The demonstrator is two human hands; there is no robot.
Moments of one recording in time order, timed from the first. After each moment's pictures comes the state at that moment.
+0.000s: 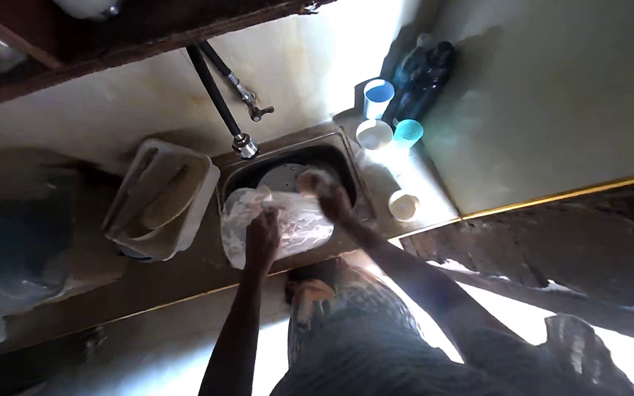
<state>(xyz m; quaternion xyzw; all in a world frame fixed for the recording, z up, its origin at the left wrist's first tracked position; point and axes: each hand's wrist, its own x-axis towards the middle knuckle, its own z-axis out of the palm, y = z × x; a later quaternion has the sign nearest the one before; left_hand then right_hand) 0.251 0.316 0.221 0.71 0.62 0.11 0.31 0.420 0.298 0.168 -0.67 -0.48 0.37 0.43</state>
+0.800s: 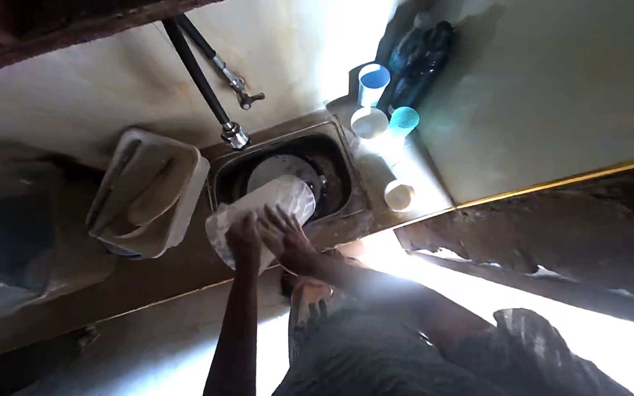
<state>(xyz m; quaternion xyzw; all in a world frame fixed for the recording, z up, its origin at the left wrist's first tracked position) 0.222 0.311 0.177 0.60 0.68 0.25 0.33 0.334 0.266 0.124 -0.59 -0.66 0.35 0.30</state>
